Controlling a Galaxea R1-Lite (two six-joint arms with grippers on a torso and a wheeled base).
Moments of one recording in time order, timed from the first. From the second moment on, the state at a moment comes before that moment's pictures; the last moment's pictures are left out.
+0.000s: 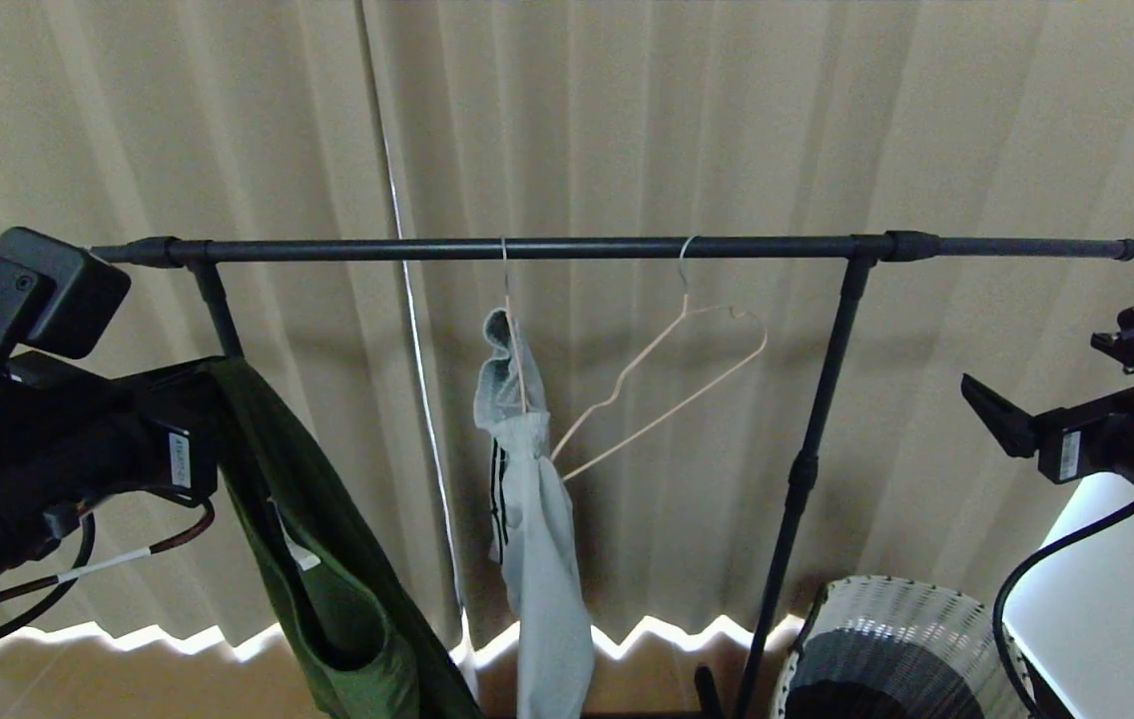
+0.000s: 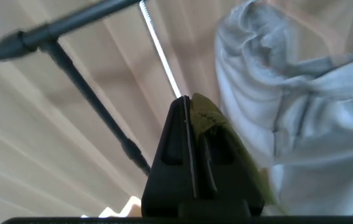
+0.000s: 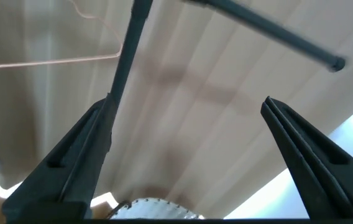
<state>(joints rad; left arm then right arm) -0.31 1.25 -0.58 -0.54 0.17 0.30 0.06 1.42 -0.42 -0.96 -0.07 -0.35</state>
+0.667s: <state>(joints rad) -0.31 1.25 -0.57 -0.54 0.17 0.31 0.08 1.42 -0.42 -0.94 -0.07 -0.31</state>
